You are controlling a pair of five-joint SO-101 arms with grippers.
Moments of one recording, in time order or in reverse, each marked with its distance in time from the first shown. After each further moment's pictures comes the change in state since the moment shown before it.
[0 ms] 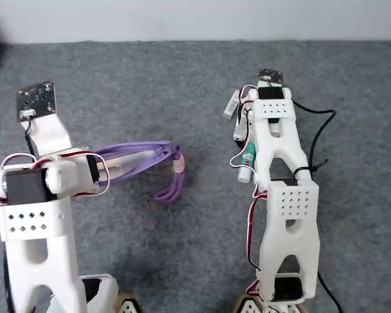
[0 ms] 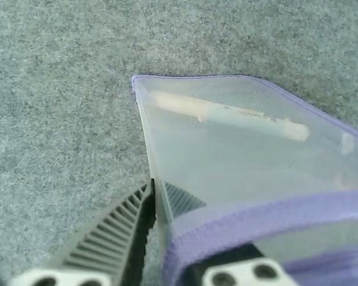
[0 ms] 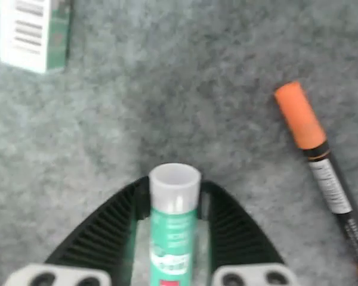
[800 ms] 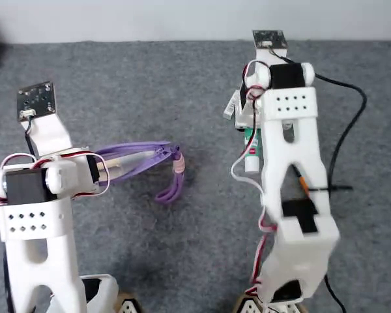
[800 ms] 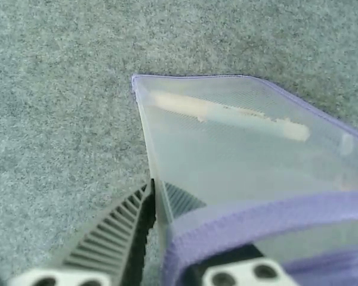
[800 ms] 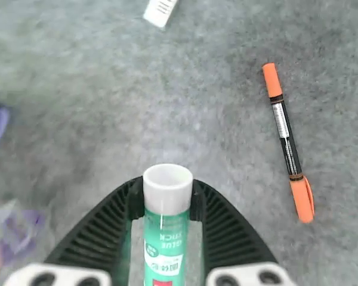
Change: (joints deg) left arm 0.0 0.0 0.0 0.0 0.0; right arm -3.8 -35.7 8.4 15.8 10.4
